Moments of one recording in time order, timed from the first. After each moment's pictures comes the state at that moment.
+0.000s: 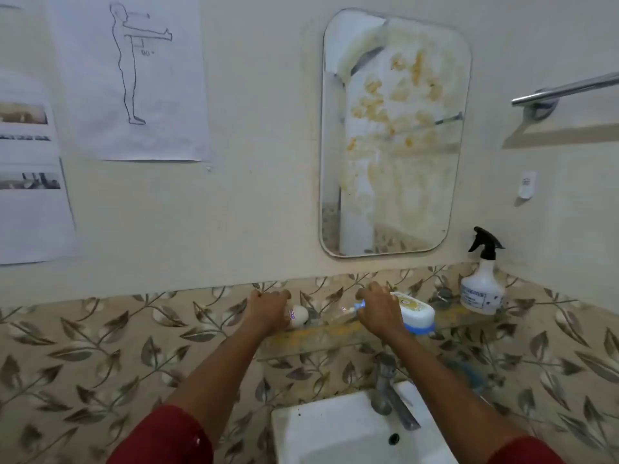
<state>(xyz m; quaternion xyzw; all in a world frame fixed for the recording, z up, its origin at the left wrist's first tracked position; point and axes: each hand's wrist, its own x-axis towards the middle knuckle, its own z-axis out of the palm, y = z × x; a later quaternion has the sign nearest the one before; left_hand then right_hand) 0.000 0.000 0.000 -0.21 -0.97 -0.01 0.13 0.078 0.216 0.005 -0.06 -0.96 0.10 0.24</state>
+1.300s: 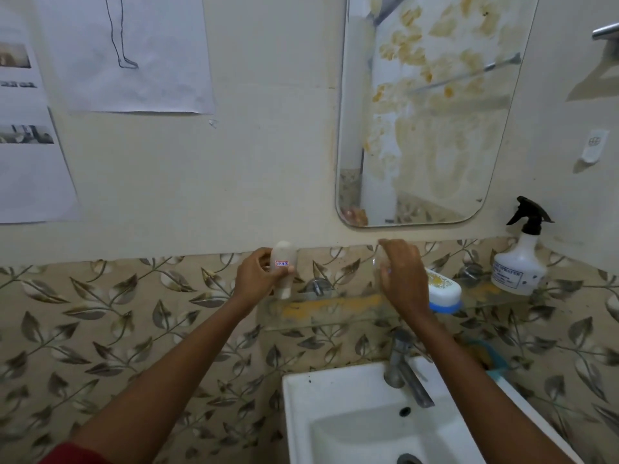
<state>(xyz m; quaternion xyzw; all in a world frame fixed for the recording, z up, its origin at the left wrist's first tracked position) 0.011 -0.028 -0.002 -0.12 -0.80 -0.56 0.17 0.061 0.230 -0.003 0.05 -0.86 0.12 0.50</state>
